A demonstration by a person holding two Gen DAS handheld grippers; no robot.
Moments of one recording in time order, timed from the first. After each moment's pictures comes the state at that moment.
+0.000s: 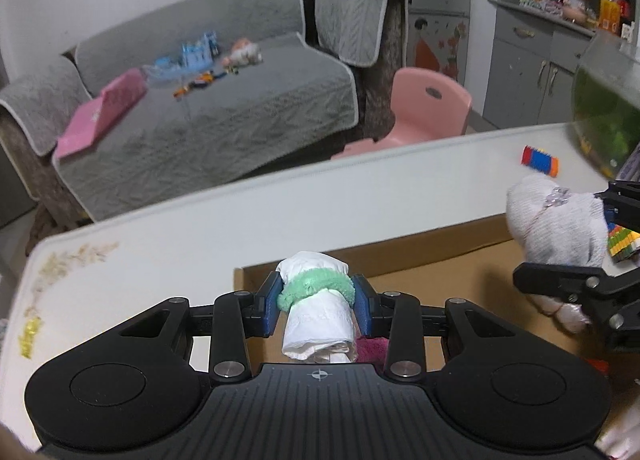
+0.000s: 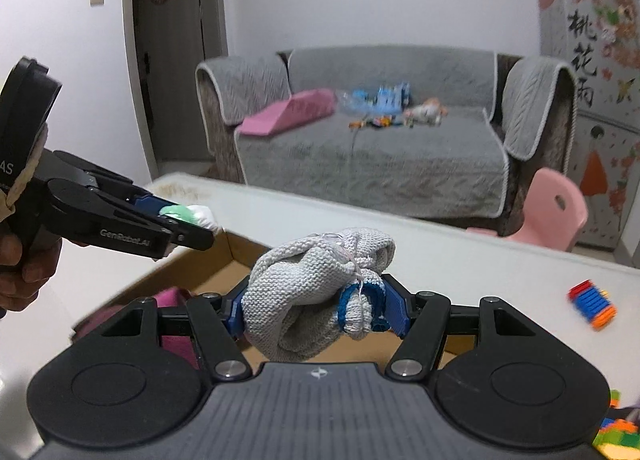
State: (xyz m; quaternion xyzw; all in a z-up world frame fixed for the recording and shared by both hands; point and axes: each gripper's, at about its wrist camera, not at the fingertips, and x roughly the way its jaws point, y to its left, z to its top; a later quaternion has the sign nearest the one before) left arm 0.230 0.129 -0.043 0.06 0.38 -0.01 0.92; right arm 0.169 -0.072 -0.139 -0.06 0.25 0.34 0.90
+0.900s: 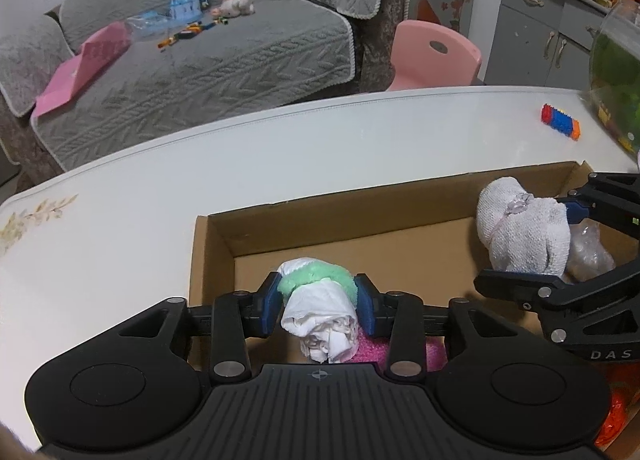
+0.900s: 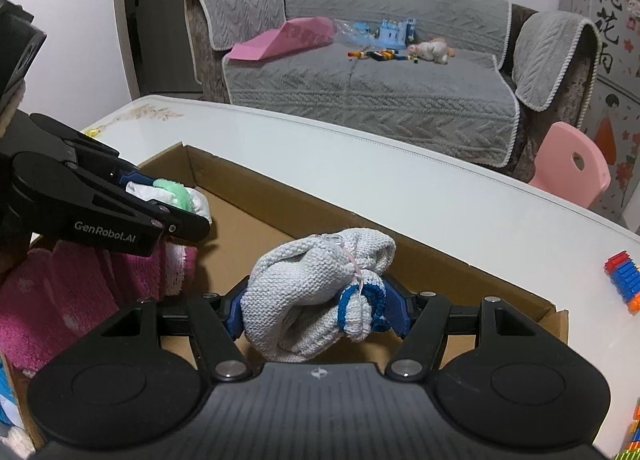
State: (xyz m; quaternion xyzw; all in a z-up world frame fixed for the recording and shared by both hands) left arm 0.260 0.136 -0.092 0.05 0.43 -0.02 0.90; right arm 0.198 -0.034 -0.172 -0.13 0.33 0.32 0.88
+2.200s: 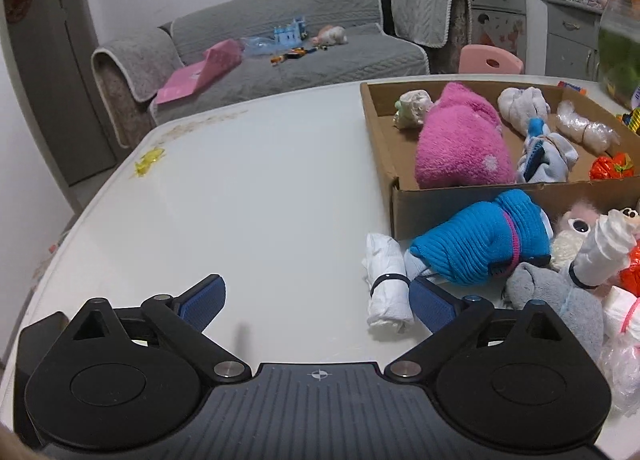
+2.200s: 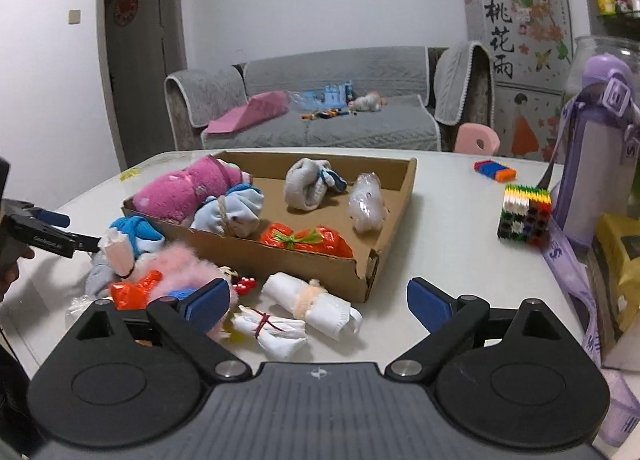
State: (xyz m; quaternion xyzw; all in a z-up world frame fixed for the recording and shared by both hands) left arm 0.023 0.167 -0.105 0.06 0.35 0.11 0.93; right arm 0.017 -0.157 -0.179 -0.02 0.24 0.26 0.93
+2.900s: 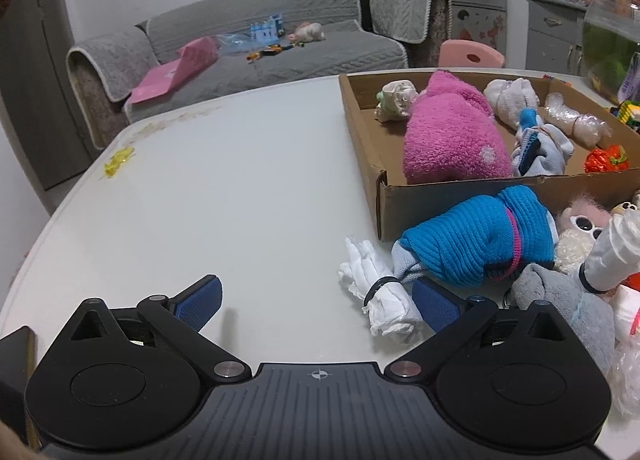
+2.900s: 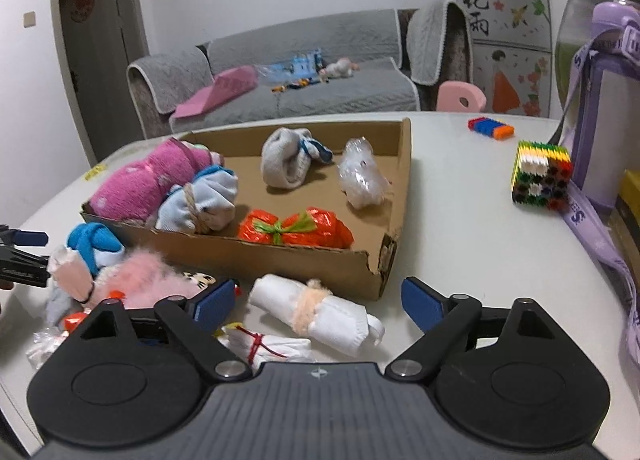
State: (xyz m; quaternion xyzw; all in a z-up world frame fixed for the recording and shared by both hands) left arm 0.032 0.176 -0.120 0.05 0.35 0.07 0.93; right arm 0.023 -0.143 -0.200 0.01 0.29 0.22 0.93
